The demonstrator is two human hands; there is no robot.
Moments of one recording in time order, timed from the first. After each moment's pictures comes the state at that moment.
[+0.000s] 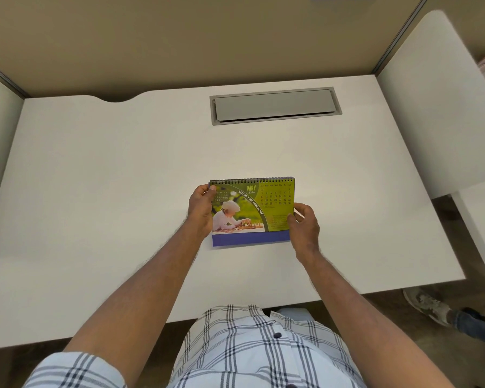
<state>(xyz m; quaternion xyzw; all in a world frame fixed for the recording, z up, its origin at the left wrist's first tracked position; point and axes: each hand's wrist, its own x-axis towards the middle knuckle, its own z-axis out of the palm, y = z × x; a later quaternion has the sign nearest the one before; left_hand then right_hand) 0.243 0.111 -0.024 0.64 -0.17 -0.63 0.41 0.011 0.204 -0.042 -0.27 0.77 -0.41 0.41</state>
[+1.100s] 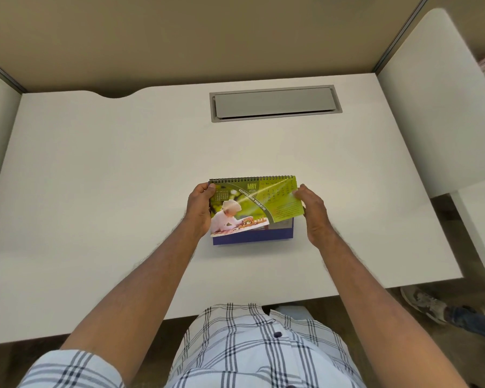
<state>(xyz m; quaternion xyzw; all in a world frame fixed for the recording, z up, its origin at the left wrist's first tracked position) 0.247 0.114 -0.030 0.60 -0.16 -0.66 0.42 -0.014 0.174 0.005 -0.27 0.65 -0.44 0.56</state>
